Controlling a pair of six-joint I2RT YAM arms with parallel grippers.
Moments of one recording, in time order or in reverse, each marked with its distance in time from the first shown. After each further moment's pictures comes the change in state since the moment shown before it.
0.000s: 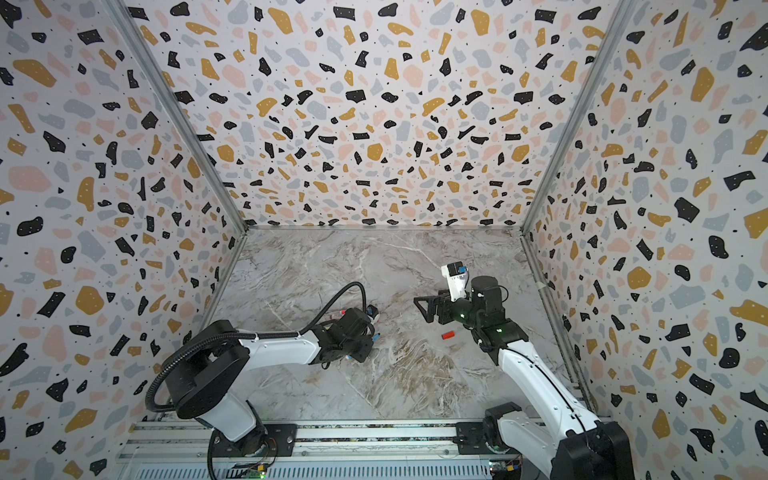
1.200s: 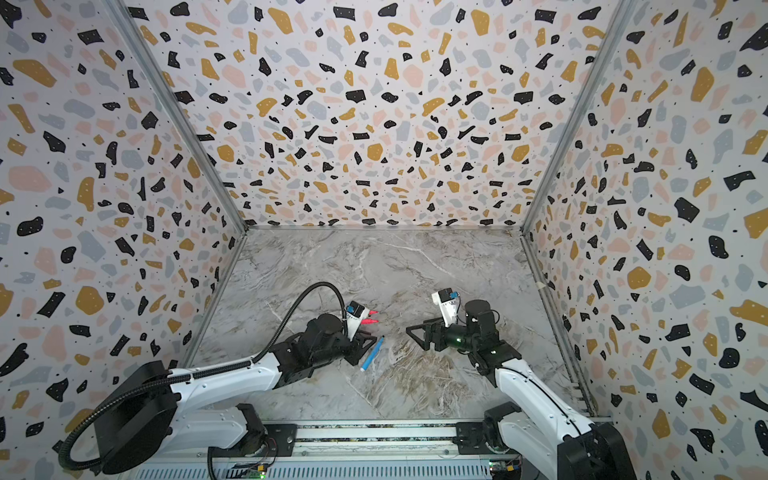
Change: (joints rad) left arm -0.007 -0.359 -0.210 0.228 0.160 -0.079; right arm 0.059 -0.058 -0.245 0.146 -0.187 0.139
